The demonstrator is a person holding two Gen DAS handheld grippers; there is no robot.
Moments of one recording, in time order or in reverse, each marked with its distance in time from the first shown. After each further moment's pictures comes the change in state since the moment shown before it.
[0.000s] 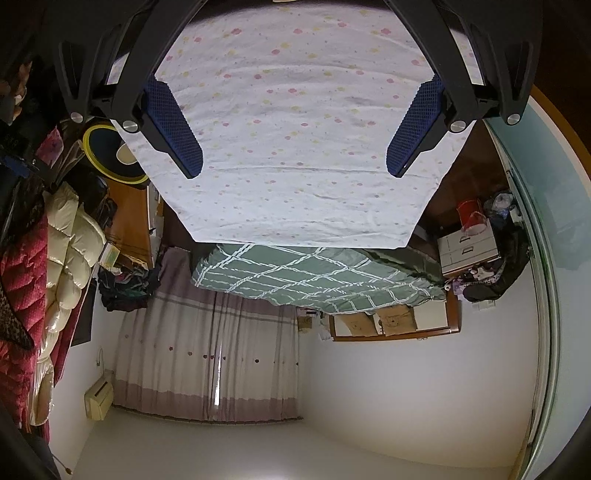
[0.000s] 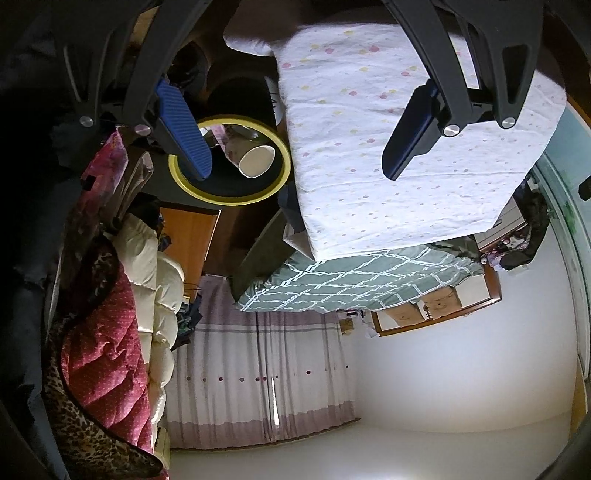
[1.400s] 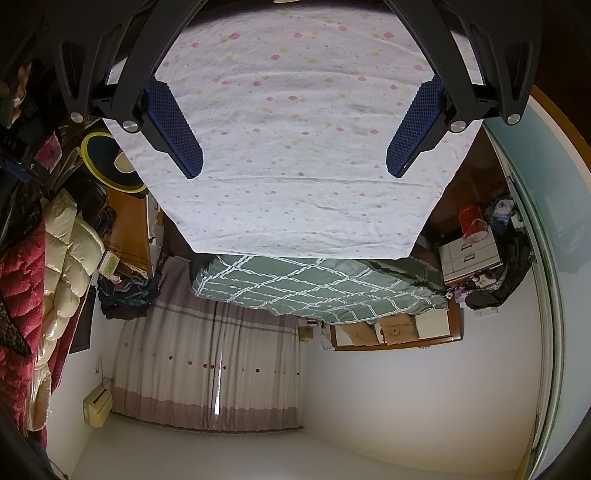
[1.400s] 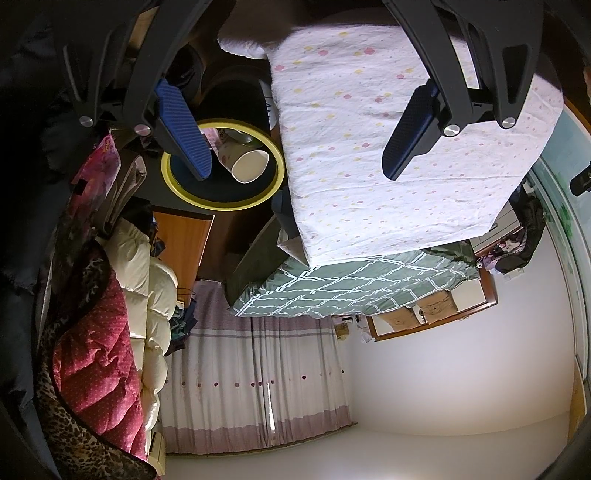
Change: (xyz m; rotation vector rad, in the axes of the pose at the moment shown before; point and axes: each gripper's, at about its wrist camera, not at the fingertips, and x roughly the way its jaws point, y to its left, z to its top) left arm 0.021 -0.006 -0.004 0.001 0.041 -0.001; right arm 0.007 0.002 -0.001 0.000 0.018 0.019
